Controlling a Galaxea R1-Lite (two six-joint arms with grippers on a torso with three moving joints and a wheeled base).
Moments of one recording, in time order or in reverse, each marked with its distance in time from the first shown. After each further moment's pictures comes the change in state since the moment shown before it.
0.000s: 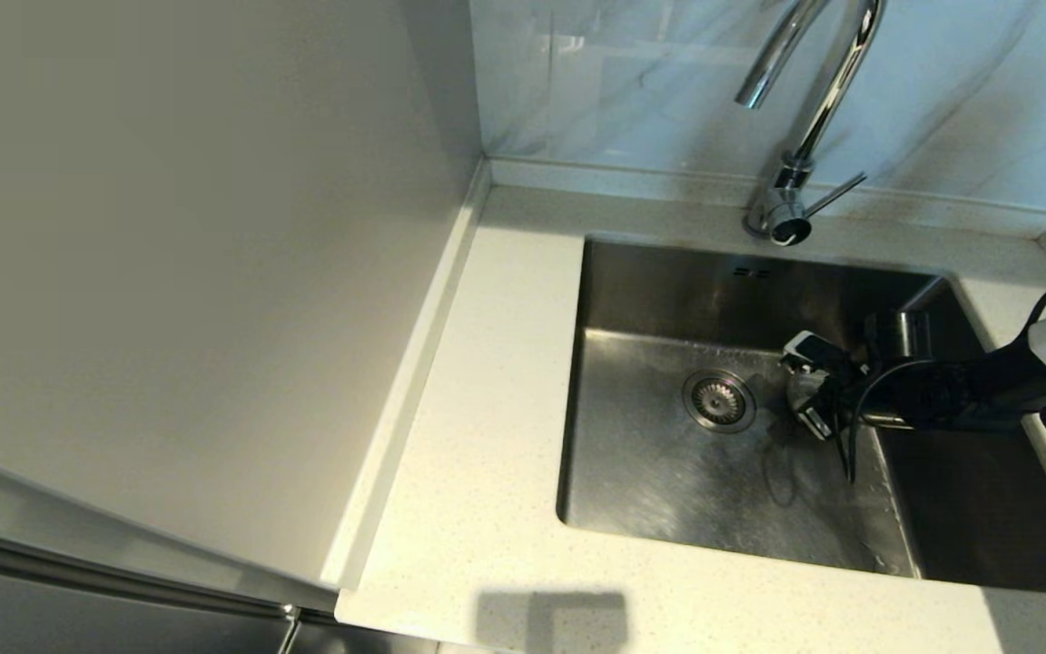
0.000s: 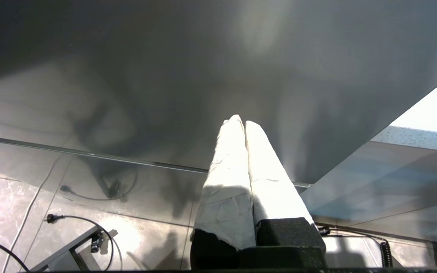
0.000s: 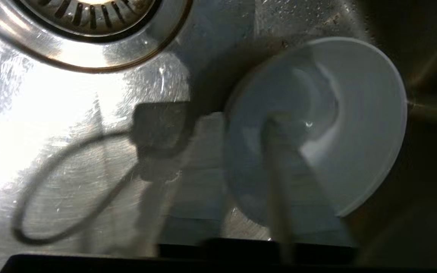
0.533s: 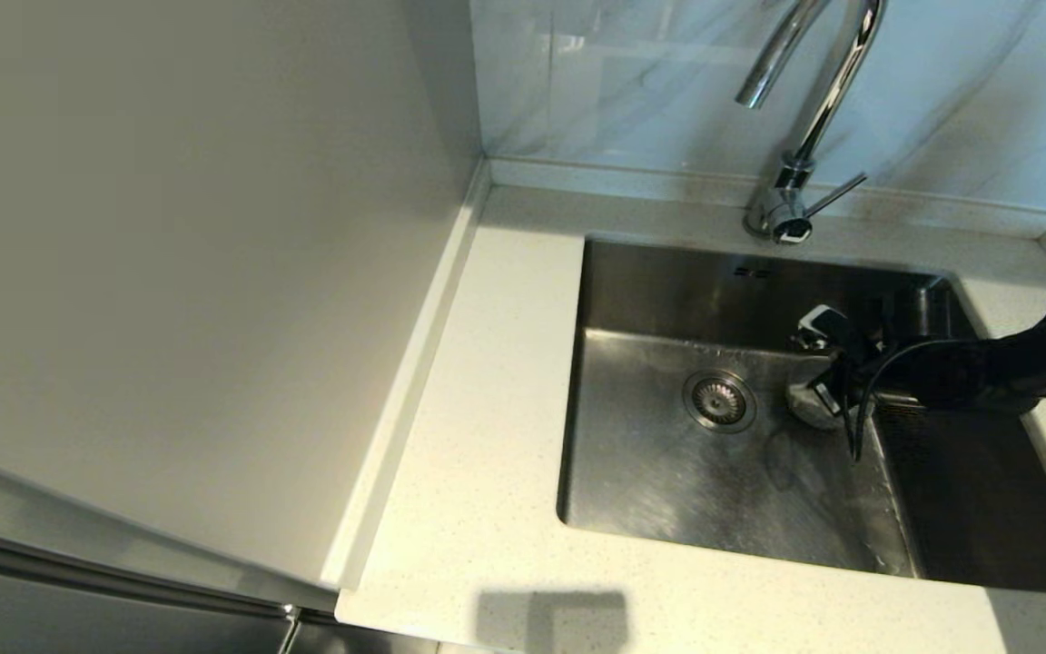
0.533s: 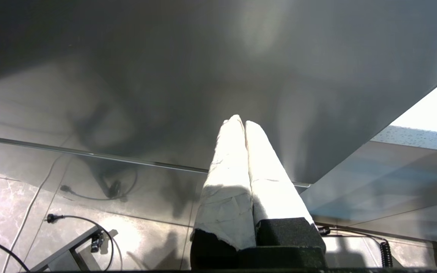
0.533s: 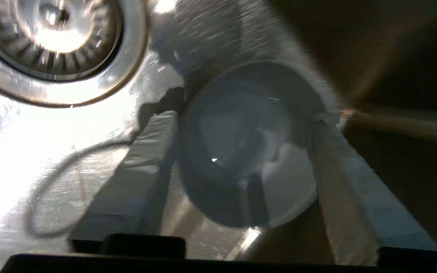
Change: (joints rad) left arm 0.000 0.000 0.000 0.000 0.000 0.000; right arm -0.023 -0.049 -0.046 0.017 0.013 0.045
